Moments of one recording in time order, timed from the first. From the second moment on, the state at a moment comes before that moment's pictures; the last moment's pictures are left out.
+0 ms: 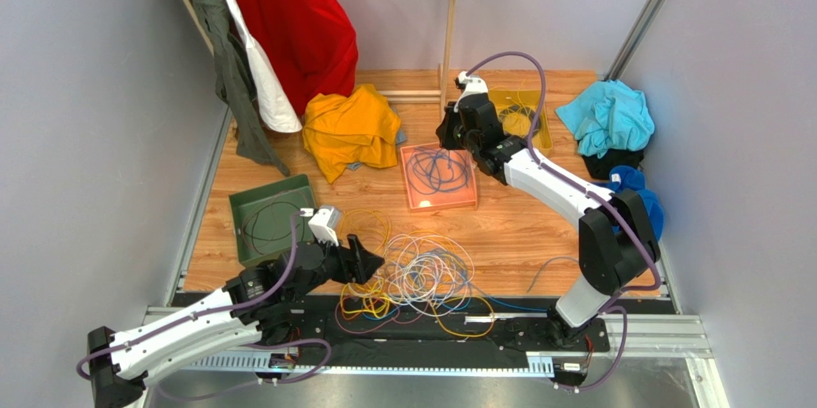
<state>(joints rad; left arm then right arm) -1.05 0.40 0.27 -0.32 -0.26 -0.80 0.56 1.64 1.23 -0.05 0.10 0.43</state>
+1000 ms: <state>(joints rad) -1.05 0.44 0.24 -0.29 -0.24 -0.81 0.62 1.57 1.14 0.01 0.12 0.43</state>
